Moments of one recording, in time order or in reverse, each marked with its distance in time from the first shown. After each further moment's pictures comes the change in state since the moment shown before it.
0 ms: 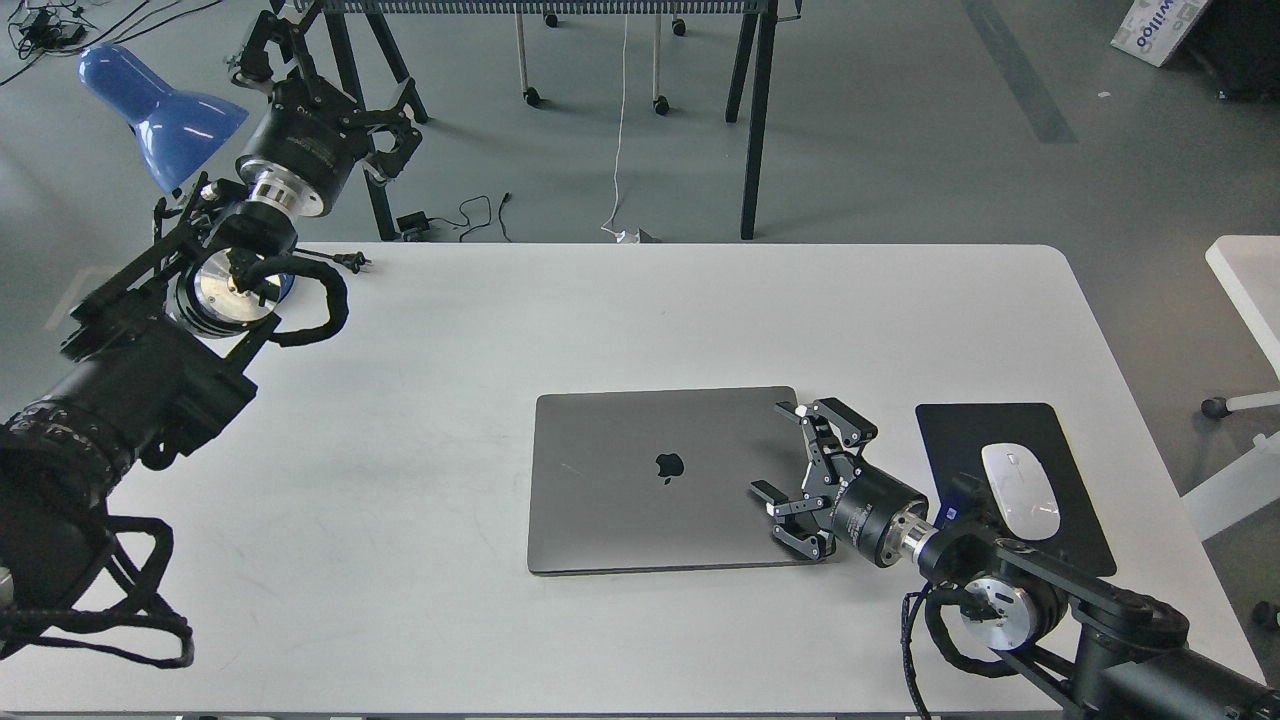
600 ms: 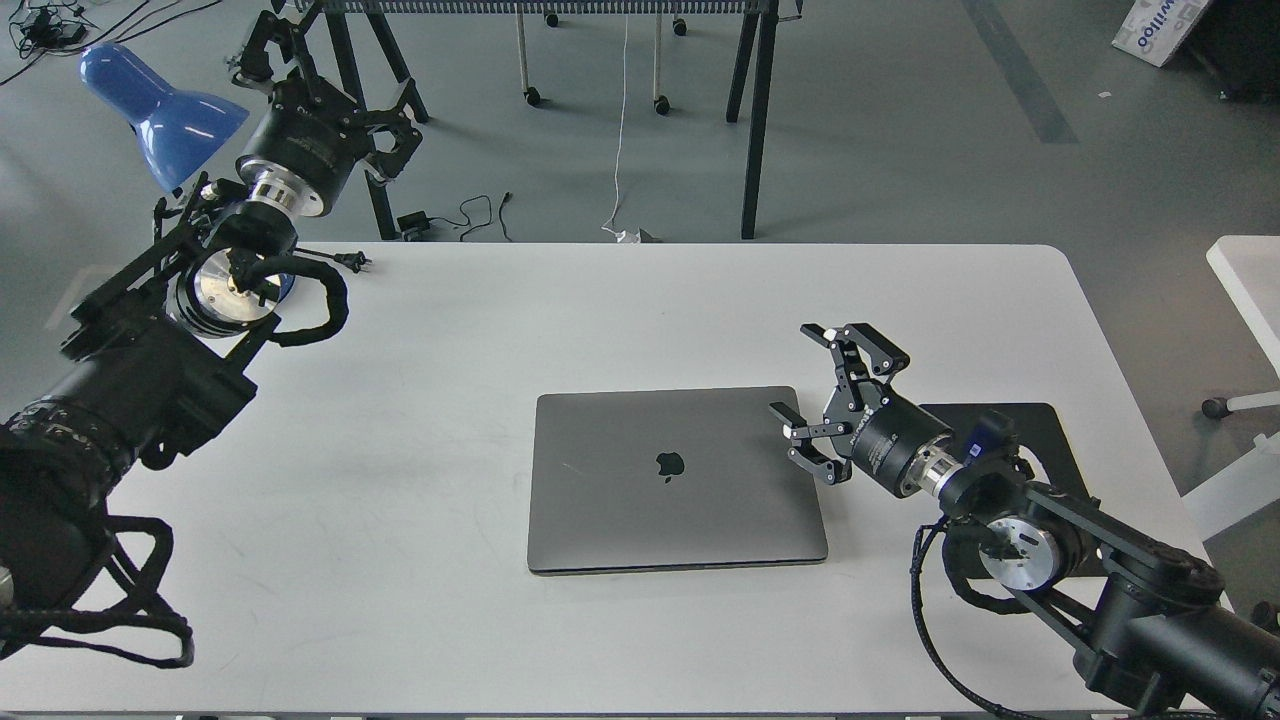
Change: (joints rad) left arm 0.000 0.000 0.000 0.000 0.000 0.000 0.001; right arm 0.063 -0.052 0.177 0.088 0.005 -0.003 -0.001
